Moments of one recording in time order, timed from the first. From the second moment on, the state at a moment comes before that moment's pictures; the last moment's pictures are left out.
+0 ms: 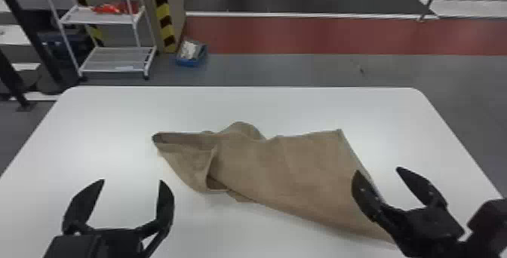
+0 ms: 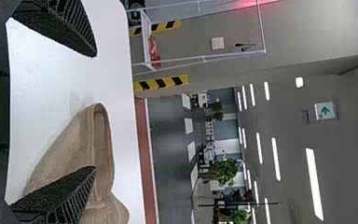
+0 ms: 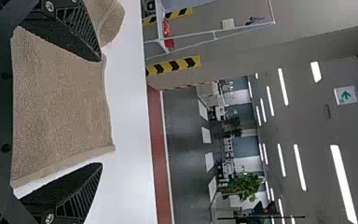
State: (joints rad) left arm 0.74 0.00 -0.06 -2.20 -0.17 -0.02 0.13; right arm 0.61 -0.07 -0.13 -2.16 -0.24 0.15 0.27
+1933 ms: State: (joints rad) left arm 0.75 0.00 0.02 -2.27 -0.13 0.03 0.12; right arm 0.24 0.00 0.49 -1.85 0.24 0.39 0.22
